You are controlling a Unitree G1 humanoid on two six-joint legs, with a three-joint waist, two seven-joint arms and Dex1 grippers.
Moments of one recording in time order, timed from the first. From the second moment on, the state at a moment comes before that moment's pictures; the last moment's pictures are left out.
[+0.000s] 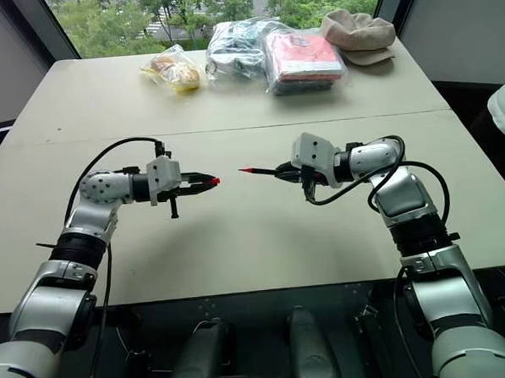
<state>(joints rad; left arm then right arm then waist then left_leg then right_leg) -0.72 0.51 -0.14 0.66 -0.10 -0.43 -1.20 -0.68 -0.60 0.16 0.19 0.03 0.15 1.17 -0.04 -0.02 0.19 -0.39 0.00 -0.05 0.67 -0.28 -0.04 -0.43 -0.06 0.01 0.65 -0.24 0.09</state>
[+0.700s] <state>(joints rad) -0.72 0.47 -0.14 0.65 -0.10 -0.42 -1.20 -0.69 -0.59 0.21 0.16 0.05 0.20 1.18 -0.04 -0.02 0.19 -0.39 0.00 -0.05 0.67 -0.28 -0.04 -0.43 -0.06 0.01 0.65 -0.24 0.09</state>
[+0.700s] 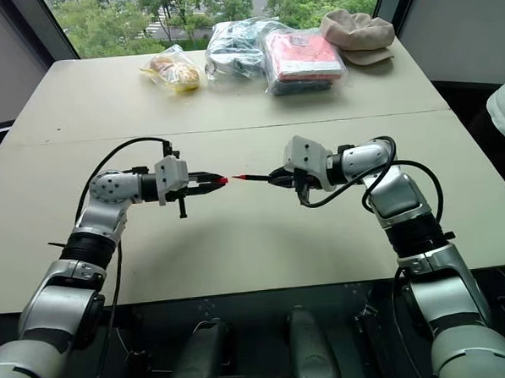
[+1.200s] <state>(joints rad) -0.74 0.47 -0.14 0.65 -0.10 -0.42 -1.22 -0.69 -0.59 0.22 0.15 0.05 0.21 1.17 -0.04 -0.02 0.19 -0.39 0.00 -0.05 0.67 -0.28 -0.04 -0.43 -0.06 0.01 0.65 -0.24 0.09</state>
